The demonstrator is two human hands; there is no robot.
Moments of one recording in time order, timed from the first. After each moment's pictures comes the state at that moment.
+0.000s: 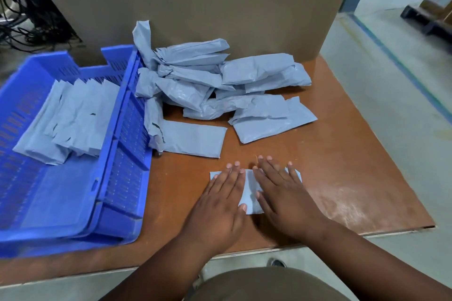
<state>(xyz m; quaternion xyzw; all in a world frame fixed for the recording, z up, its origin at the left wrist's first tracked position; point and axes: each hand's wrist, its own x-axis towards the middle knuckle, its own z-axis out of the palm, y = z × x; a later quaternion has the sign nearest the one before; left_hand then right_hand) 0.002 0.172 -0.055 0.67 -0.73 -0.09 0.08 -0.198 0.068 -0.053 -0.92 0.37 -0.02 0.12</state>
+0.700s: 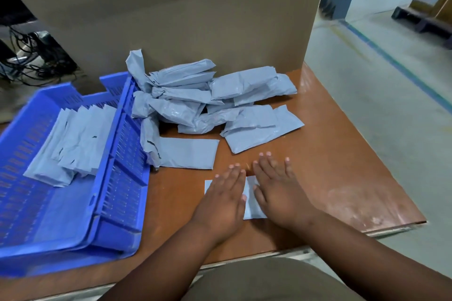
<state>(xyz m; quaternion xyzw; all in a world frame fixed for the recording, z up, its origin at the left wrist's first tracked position) -0.010 0.132 -0.054 0.66 -0.74 -0.11 0.06 -0.201 0.045 -0.048 -0.91 0.41 -0.02 0.11</state>
